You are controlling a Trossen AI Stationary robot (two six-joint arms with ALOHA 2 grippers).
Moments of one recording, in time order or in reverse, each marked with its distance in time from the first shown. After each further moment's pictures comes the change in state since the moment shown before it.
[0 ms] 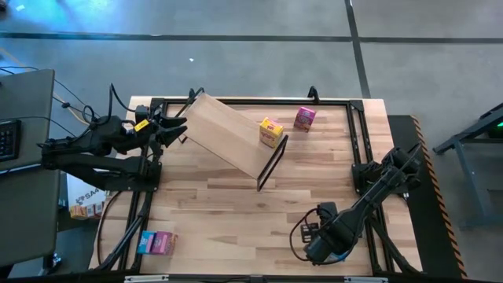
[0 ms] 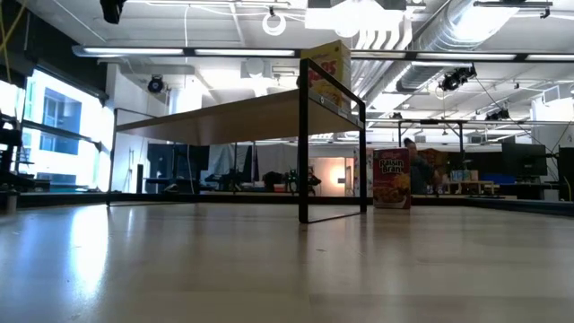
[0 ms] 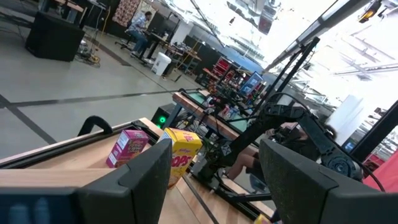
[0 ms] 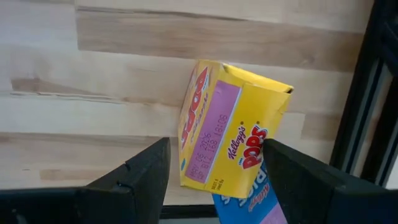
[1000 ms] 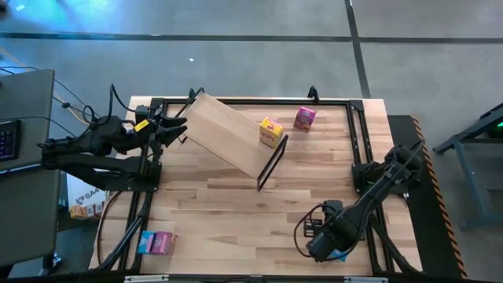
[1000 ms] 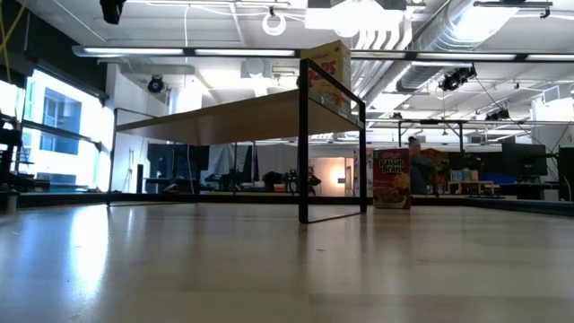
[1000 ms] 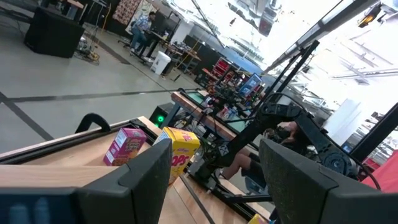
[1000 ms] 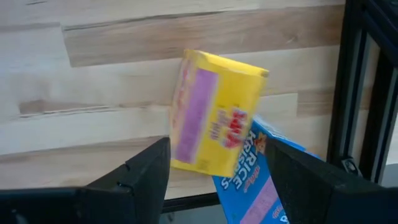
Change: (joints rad) left arm 0.000 0.000 0.000 0.000 0.000 -0.026; right arm -0.007 -0.042 0.000 -0.023 -0.040 0.158
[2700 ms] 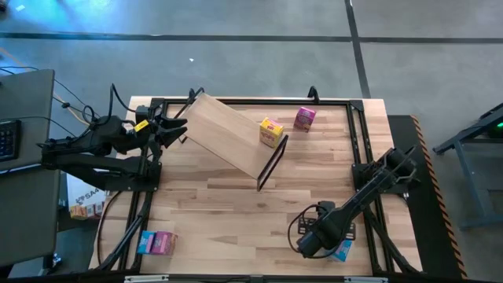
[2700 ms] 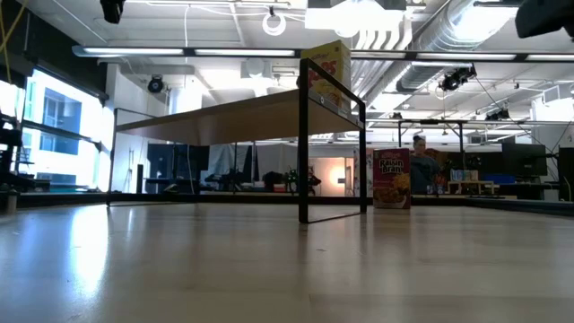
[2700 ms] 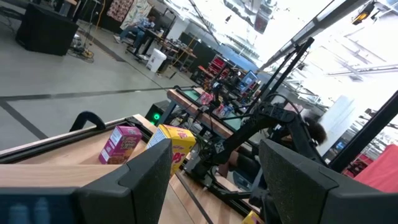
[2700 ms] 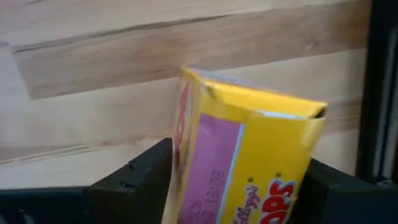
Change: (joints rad) left arm 0.000 0.000 0.000 0.001 0.023 0.001; right arm -0.045 0.067 -0.146 0.140 -0.030 0.004
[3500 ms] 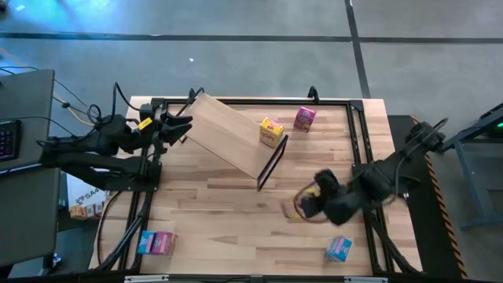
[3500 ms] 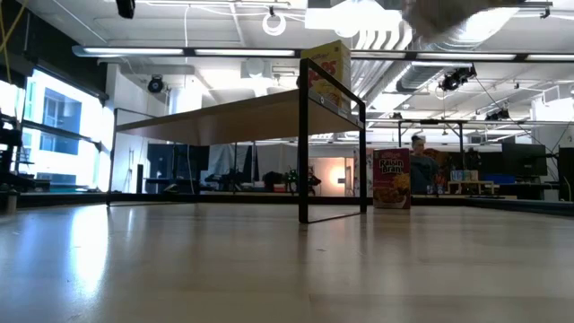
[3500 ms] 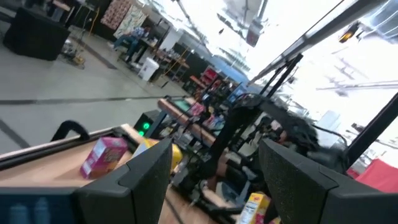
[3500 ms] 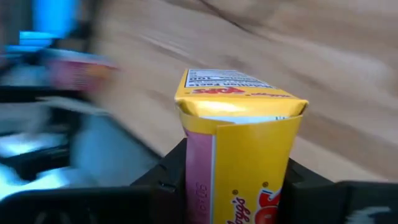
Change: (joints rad) left arm 0.000 0.083 0.000 0.162 0.003 -0.026; right arm -0.078 -0.456 0.002 0.270 0.487 -0.651
